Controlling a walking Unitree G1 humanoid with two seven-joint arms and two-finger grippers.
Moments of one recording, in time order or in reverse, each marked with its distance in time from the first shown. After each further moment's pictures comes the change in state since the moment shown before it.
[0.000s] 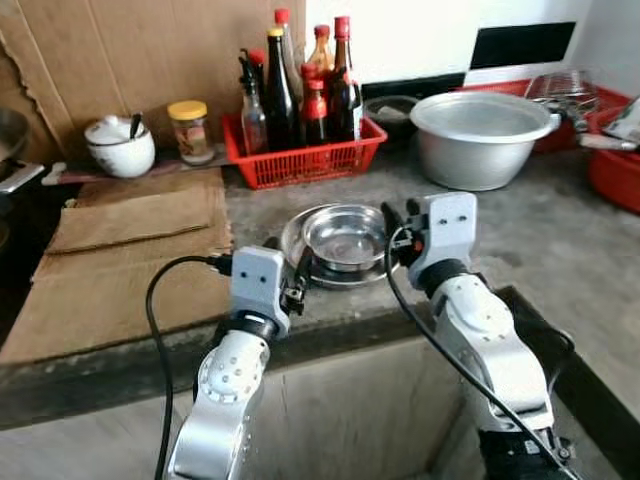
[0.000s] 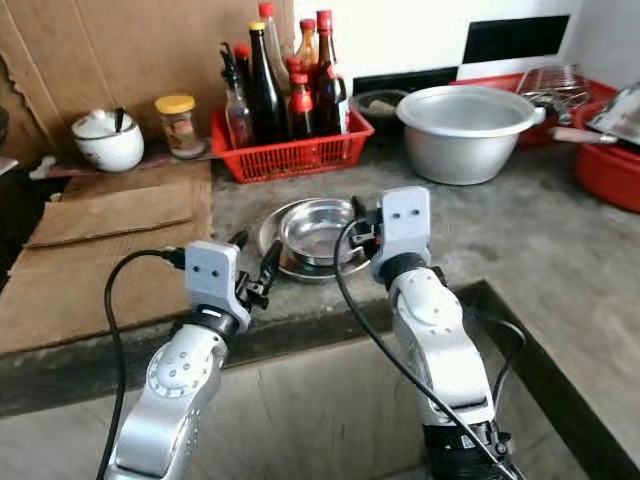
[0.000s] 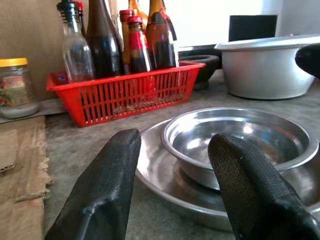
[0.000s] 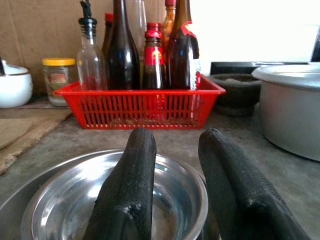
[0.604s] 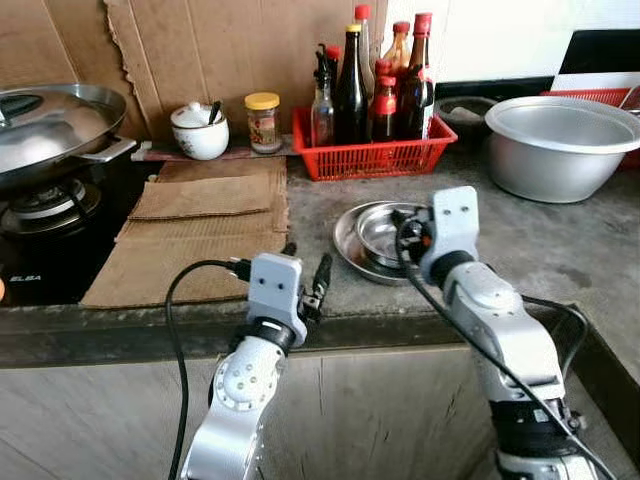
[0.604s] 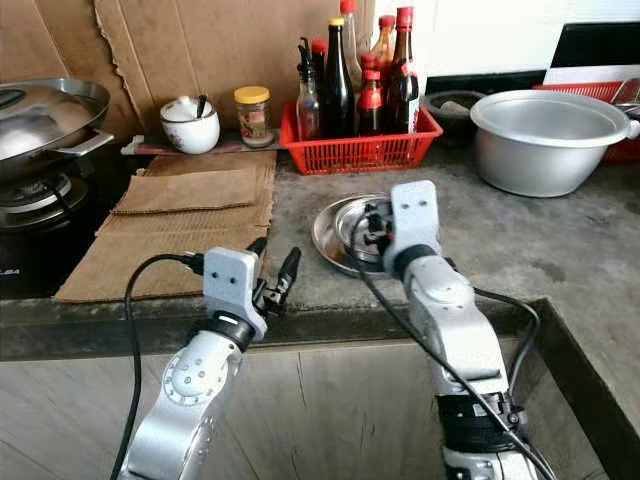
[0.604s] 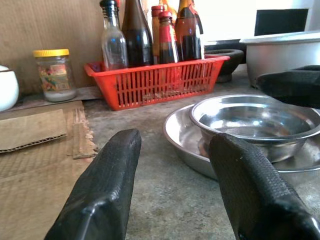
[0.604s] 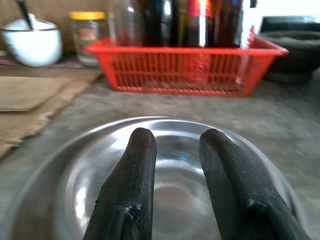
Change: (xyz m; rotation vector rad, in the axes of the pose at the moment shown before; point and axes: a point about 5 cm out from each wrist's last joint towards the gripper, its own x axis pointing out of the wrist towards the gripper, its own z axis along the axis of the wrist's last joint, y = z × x) left arm -0.003 -0.013 -0.004 -0.011 0.015 -0.045; right arm 0.016 -0.025 -0.014 0.018 0.189 -0.030
